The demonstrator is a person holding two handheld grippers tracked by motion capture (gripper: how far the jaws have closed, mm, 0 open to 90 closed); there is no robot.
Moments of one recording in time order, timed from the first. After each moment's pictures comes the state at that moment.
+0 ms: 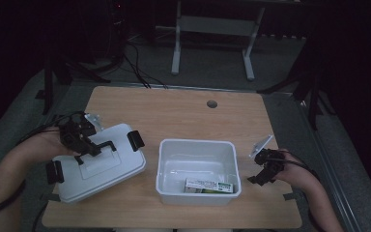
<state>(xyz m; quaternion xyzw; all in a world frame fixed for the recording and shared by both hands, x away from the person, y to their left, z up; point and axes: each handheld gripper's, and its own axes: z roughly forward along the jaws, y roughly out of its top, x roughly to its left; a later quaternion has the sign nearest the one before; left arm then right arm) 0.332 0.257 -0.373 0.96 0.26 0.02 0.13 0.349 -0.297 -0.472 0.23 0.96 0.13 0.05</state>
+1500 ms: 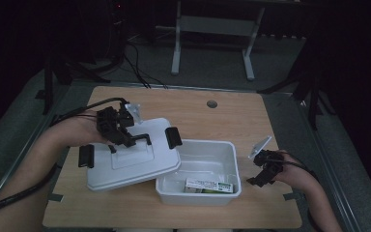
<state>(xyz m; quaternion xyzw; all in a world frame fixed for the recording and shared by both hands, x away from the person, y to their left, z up) 0.333 0.153 -0.317 0.98 0.14 0.04 0.15 0.347 -0.295 -0.474 0.23 0.96 0.13 0.04</state>
